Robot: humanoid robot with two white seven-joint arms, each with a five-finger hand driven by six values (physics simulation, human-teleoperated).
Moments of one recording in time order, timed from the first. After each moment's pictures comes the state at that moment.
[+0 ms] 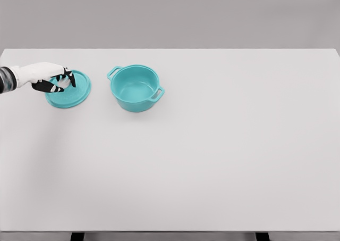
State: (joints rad) left arm -0.86 0.60 -0.60 -0.68 -0.51 -0.61 -0.51; right arm 0.01 0.00 -0.30 0.05 0.25 -0.01 0.09
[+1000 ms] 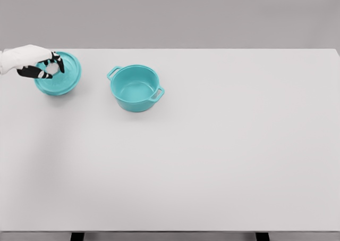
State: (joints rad) left arm -0.89 0.69 -0.60 -0.79 -0.48 -0.61 -0.48; right arm 0.01 0.00 -0.30 0.05 0.25 -0.01 0.09
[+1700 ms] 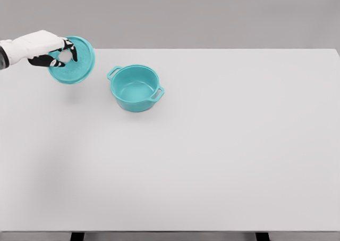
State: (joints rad) left arm -0.90 0.70 -0.66 -0.93 -0.46 -0.61 -0.40; right arm 0.01 0.00 -0.30 0.05 0.25 -0.01 0.09
